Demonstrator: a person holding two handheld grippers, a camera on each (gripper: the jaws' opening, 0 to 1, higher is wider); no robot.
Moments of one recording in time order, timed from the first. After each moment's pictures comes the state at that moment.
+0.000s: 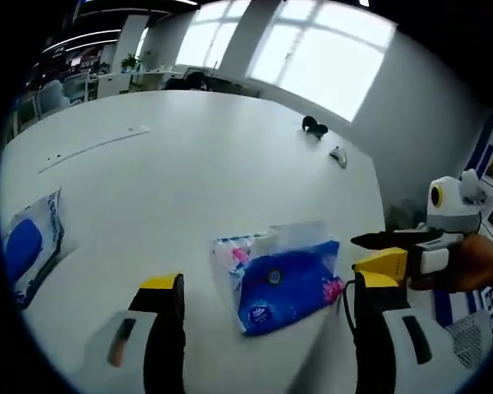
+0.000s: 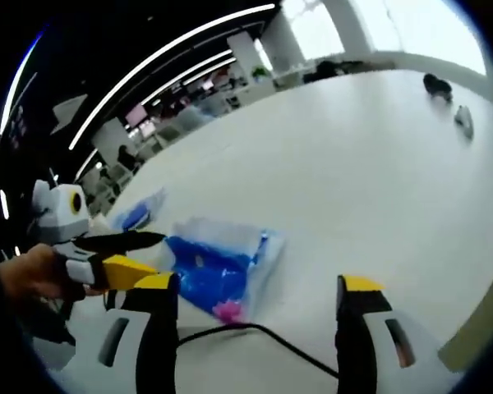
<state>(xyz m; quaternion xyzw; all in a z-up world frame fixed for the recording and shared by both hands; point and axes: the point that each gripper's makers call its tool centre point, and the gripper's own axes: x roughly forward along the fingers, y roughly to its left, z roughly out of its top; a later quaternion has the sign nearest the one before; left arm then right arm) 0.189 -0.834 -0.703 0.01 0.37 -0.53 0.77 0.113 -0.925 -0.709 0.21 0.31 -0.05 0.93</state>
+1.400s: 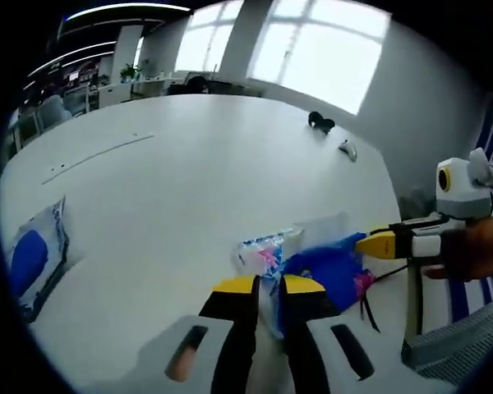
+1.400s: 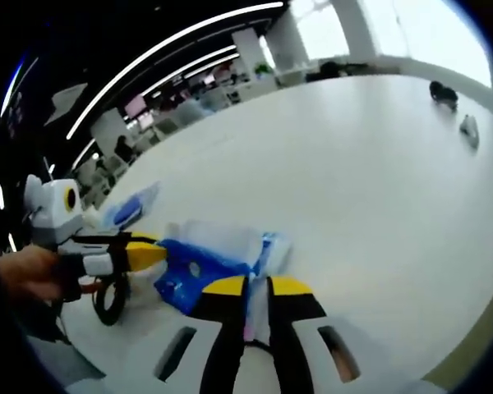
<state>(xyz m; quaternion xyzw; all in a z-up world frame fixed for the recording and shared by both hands) 0.200 -0.833 -0.713 0.04 0.34 -0.52 0.78 0.123 -0.926 -0.717 0.20 0.32 -0.05 0.92</state>
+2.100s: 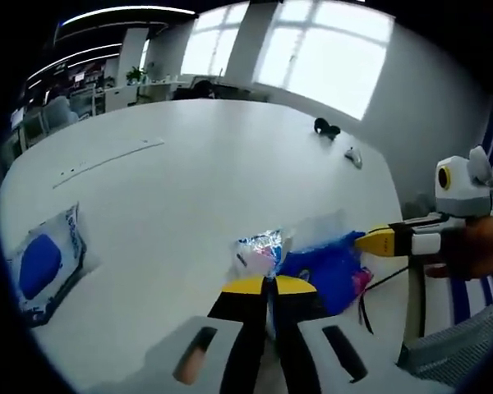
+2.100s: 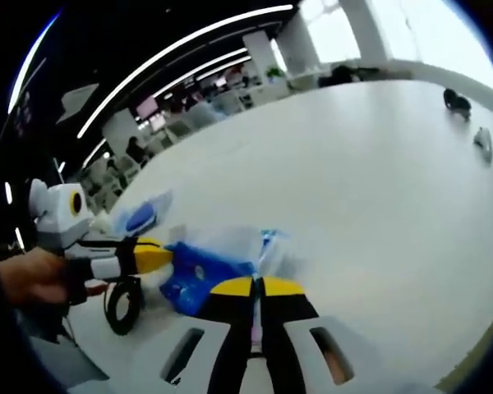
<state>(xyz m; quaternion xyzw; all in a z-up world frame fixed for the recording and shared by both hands) 0.222 -0.821 -0.696 0.03 0.33 -0.50 0.80 0.157 -0.914 -0.695 0.20 0.31 -0.02 0.93</state>
